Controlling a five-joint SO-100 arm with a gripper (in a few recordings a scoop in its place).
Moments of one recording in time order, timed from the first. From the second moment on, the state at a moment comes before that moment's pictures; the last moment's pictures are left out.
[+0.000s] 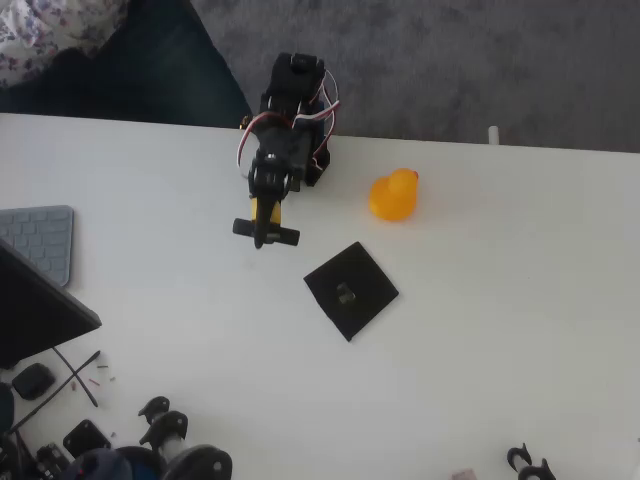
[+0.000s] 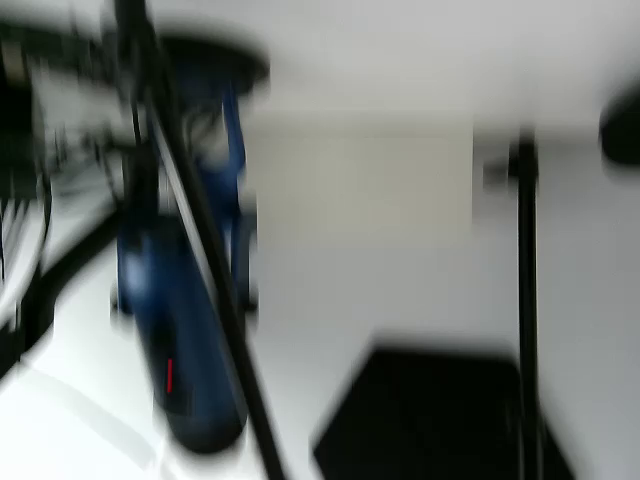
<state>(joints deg) 13.0 180.4 152.7 46.9 -5.6</state>
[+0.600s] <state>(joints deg) 13.2 148.0 120.8 47.5 -5.9</state>
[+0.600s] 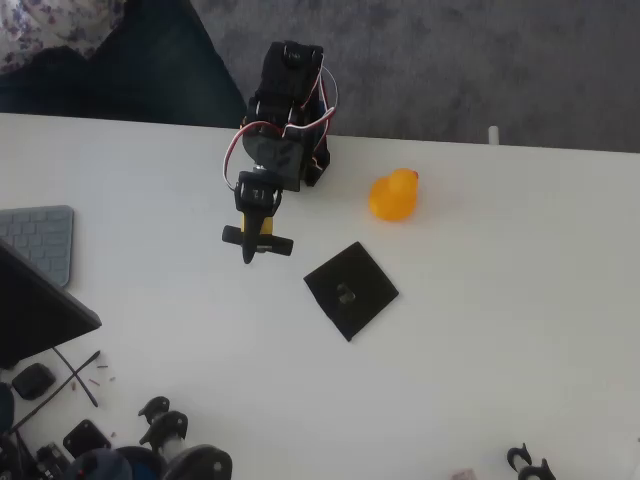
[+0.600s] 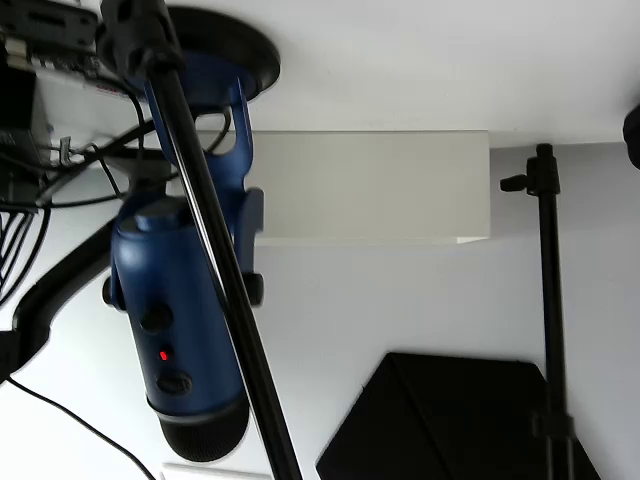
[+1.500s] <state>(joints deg) 10.9 143.8 116.3 47.3 -28.4</state>
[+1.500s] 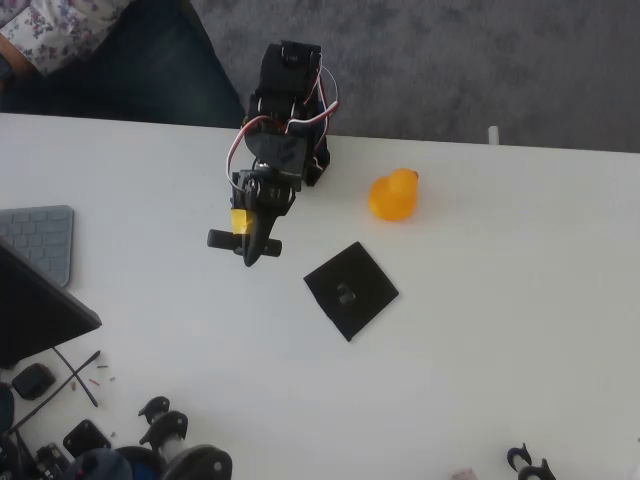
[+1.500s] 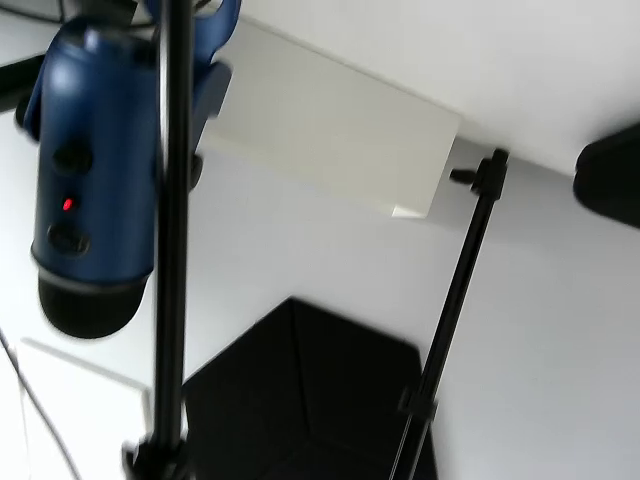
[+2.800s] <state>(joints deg) 2.4 143.5 121.3 37.5 -27.1</state>
